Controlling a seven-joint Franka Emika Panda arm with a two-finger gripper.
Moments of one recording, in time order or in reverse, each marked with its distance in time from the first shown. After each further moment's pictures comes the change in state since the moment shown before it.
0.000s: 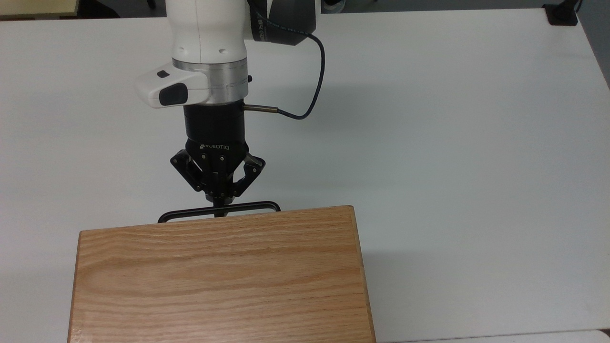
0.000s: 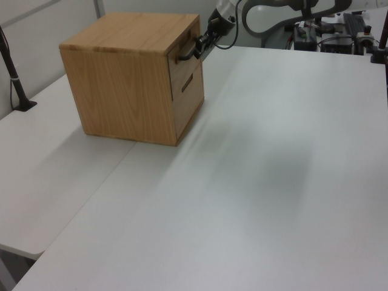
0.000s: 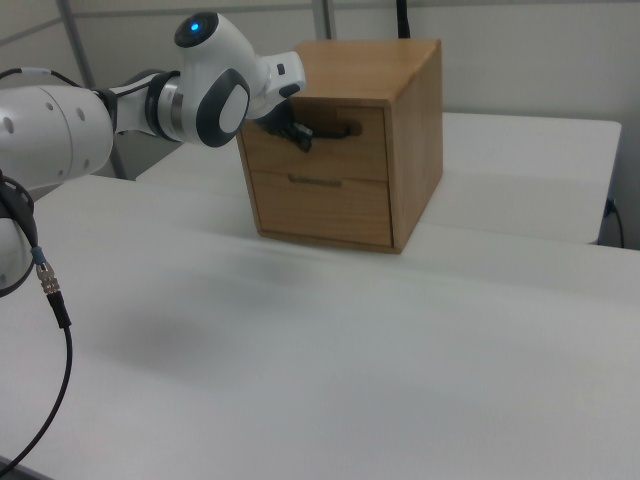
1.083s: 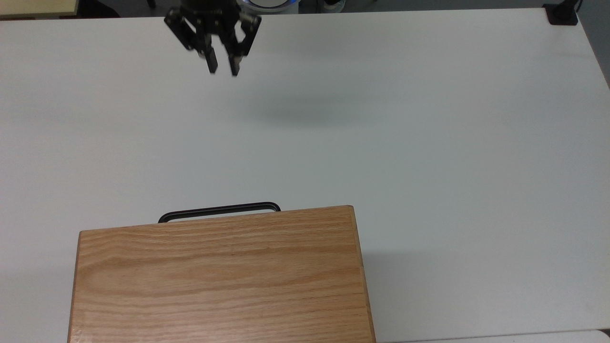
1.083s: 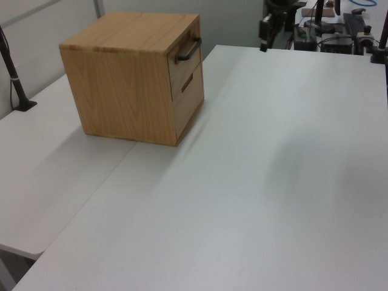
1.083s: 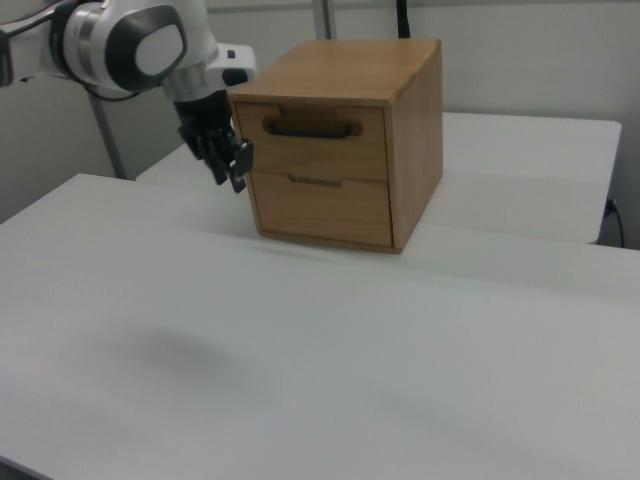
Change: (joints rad) arm -0.007 -0.468 -0.014 -0.316 0.000 -0.631 -0.063
